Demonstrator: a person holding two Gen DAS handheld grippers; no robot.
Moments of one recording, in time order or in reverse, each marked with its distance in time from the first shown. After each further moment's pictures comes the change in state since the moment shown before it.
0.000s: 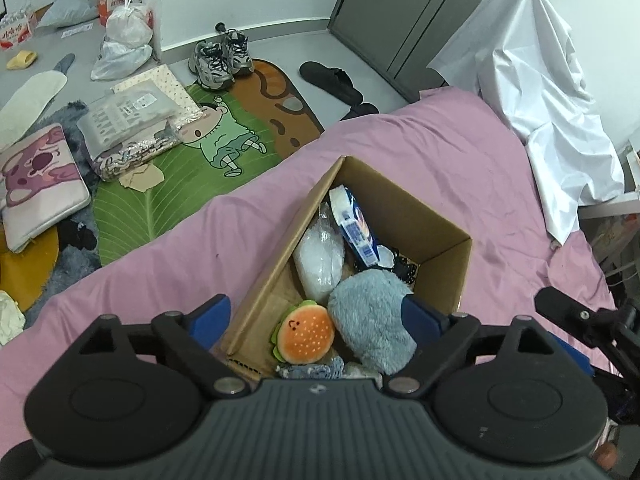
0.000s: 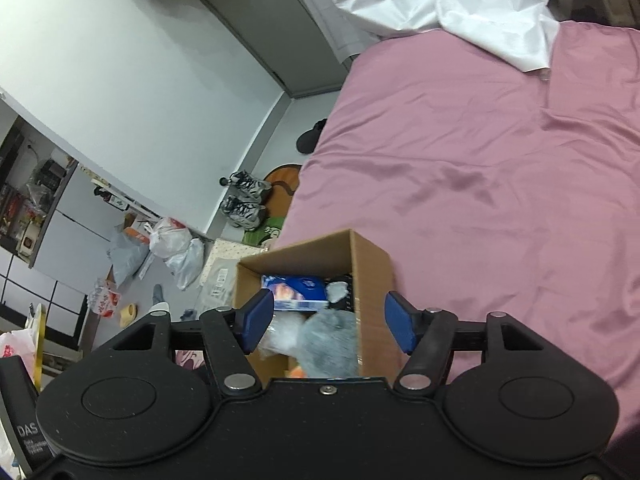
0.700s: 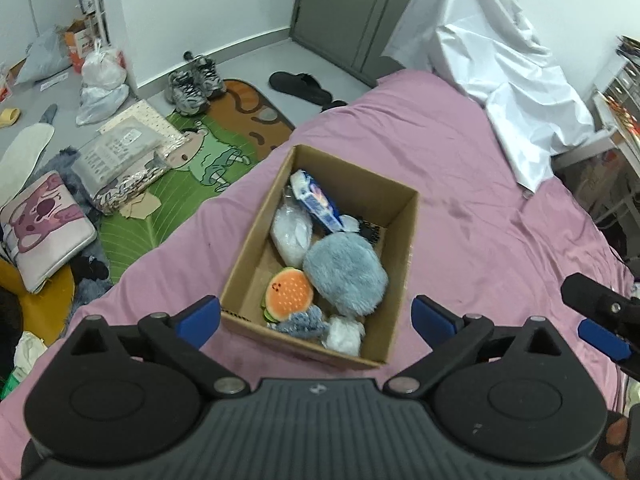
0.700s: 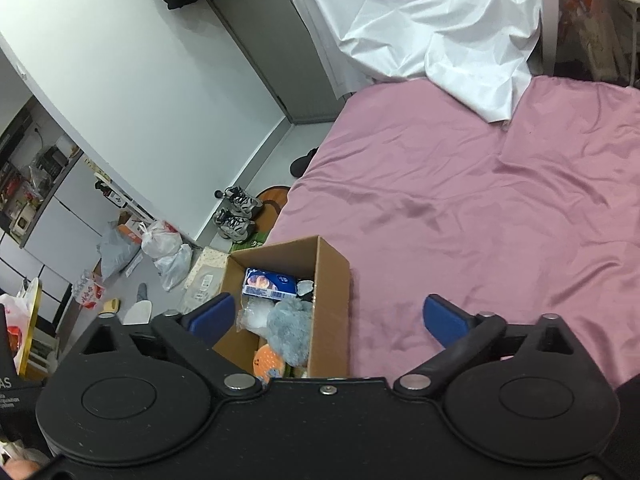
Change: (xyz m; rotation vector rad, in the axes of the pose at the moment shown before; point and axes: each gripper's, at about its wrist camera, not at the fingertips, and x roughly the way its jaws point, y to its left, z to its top) left arm -0.058 -0.038 -0.036 0.182 -0.023 0.010; right arm -0.077 -0.017 -0.019 -0.109 -0.092 -0.041
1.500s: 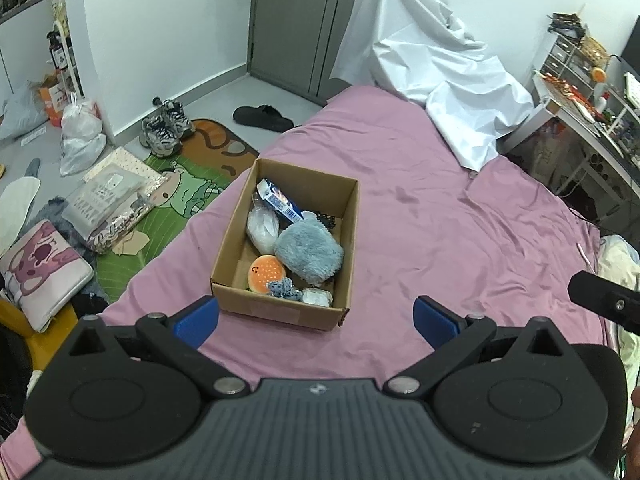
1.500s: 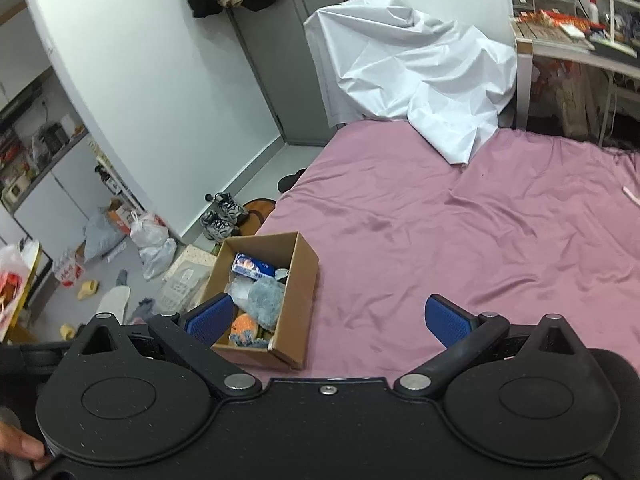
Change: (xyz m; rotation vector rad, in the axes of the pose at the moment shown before) left arm -0.078 -0.021 -0.052 0.141 -0.096 -0.052; right arm -0.098 0.001 -0.031 -0.158 -0.076 -0.055
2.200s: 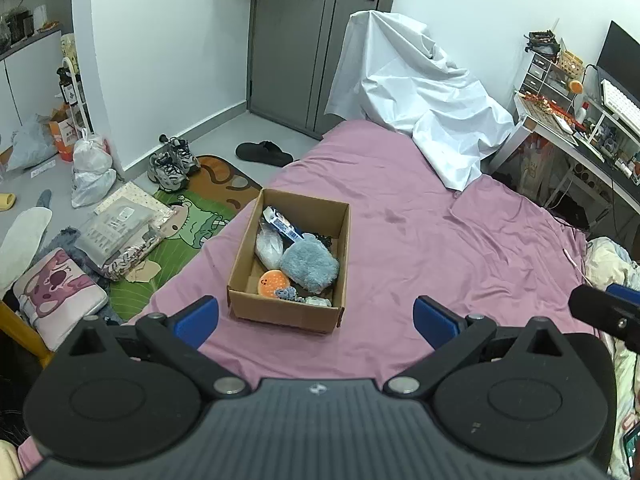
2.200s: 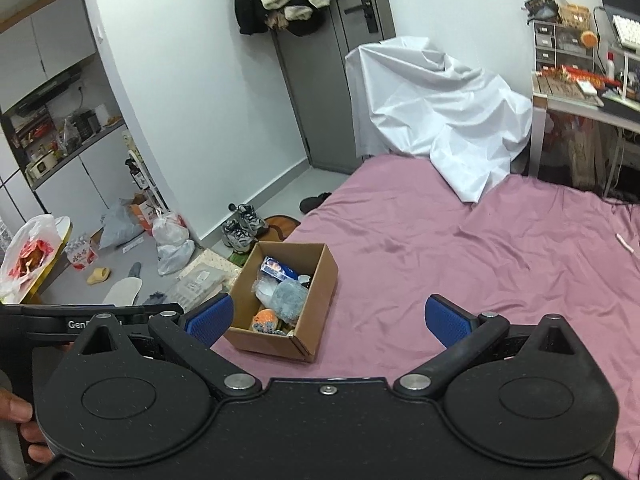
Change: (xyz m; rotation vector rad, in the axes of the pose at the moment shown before) left arm -0.063 -0.008 -0.023 0.040 -0.110 0.015; right arm -0.059 0.021 -0.017 -0.112 -0.092 0.023
